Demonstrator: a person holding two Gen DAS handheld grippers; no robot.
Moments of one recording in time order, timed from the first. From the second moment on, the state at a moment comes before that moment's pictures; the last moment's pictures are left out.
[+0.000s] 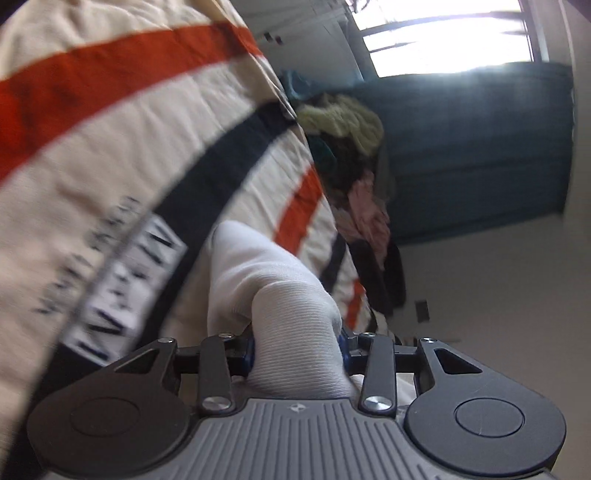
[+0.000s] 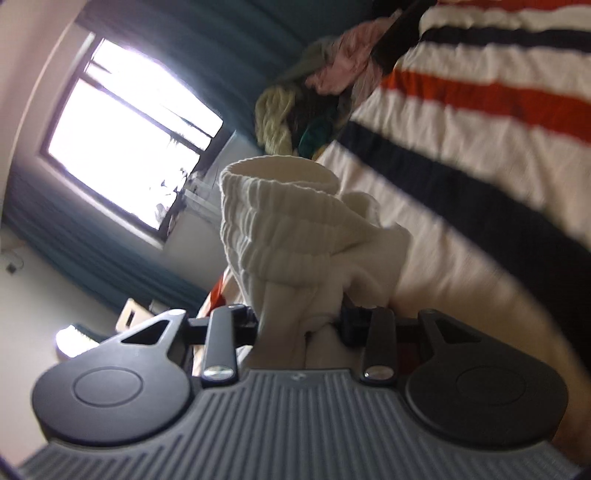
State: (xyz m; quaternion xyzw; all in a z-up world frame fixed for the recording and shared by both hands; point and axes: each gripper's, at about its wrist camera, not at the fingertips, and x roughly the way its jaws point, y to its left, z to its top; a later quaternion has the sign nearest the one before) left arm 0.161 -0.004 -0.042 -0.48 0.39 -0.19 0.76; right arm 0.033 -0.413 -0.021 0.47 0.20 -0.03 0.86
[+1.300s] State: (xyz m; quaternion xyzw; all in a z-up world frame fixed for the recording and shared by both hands) left arm 0.360 -0.388 -0.127 -0.04 0.37 -0.41 0.83; right arm 0.103 -0.661 -0.165 0.52 0.17 -0.30 0.78
